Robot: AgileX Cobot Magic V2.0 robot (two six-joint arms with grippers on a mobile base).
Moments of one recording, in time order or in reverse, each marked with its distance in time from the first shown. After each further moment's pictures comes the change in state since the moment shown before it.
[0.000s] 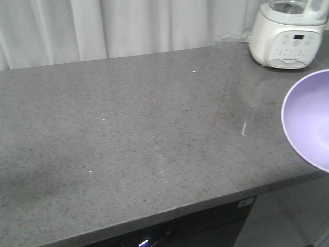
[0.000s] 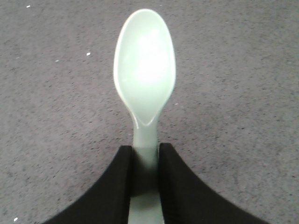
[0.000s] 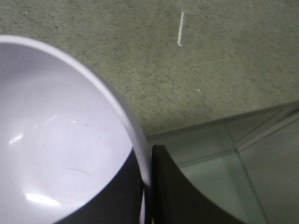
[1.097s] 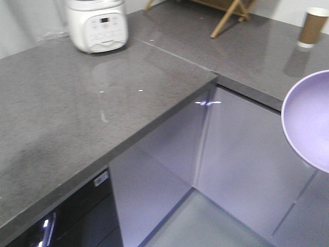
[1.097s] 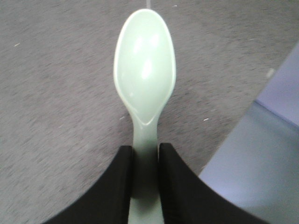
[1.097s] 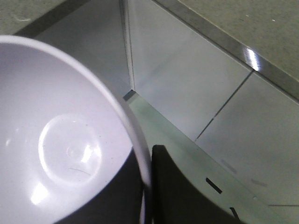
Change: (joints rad) left arm 0.000 0.000 0.000 0.000 0.000 0.000; right arm 0.000 0.000 0.000 -0.001 0.004 0.000
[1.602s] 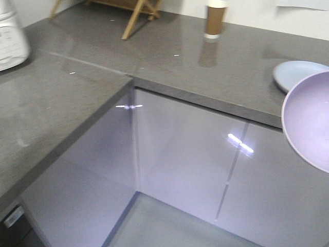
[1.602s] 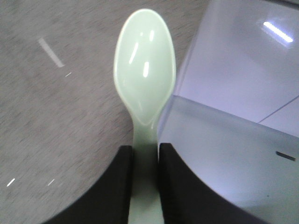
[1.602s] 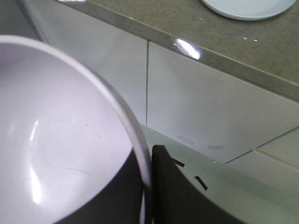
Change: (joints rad) left arm 0.000 0.000 0.000 0.000 0.000 0.000; right arm 0.000 0.000 0.000 0.000 0.000 0.000
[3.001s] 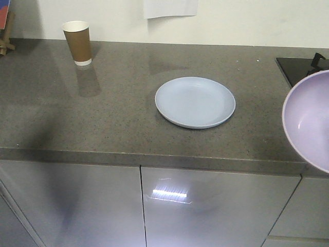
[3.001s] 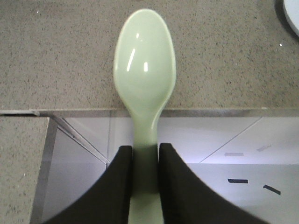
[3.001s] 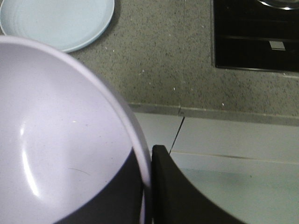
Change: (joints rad) left arm 0.000 0.000 0.000 -0.001 -0.004 0.000; right arm 0.000 0.000 0.000 -0.003 0.001 0.000
